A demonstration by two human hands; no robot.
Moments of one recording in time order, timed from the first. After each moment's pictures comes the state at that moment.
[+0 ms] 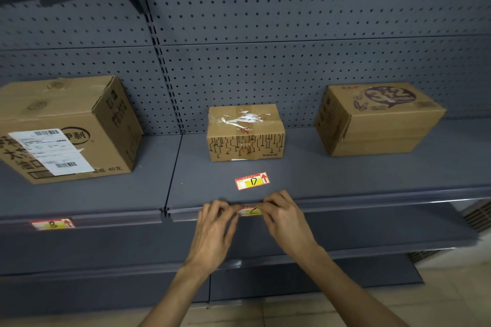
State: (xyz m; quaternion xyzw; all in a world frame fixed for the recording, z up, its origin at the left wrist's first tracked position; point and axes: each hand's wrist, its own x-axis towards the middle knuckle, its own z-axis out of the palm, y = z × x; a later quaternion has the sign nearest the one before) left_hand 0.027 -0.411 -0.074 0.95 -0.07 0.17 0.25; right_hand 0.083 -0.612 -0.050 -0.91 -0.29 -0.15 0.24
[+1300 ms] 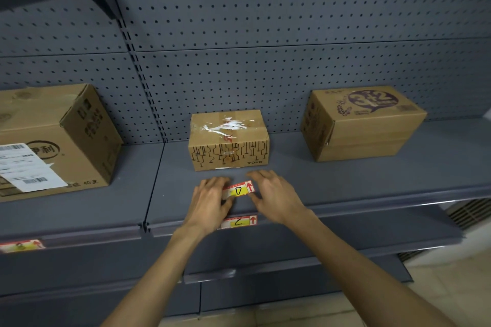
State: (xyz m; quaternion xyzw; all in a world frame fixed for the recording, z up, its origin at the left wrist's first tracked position) left_hand 0.115 -0.422 -0.032 0.97 -0.04 0.07 0.24; right_hand 0.157 -0.617 -0.016 -0.94 -0.27 -0.05 0.18
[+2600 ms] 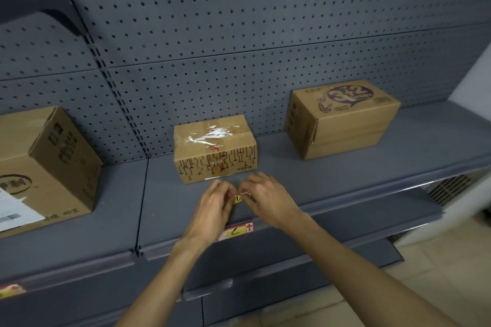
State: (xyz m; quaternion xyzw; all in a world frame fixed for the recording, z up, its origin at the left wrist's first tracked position) left_hand 0.124 -0.437 -0.017 0.93 -0.13 0.10 0.33; right_hand 0.155 -0.616 -0.011 -0.93 -0.29 -0.10 0.19
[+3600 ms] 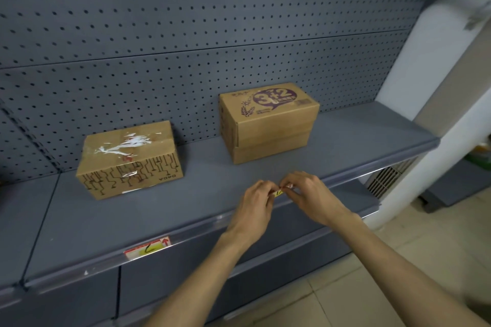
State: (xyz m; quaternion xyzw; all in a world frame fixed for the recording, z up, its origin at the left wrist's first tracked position) left_hand 0.137 -0.698 -0.016 0.88 -0.23 0.05 0.41; right_hand 0.141 -0.883 0.006 -0.95 -0.17 -0.07 0.23
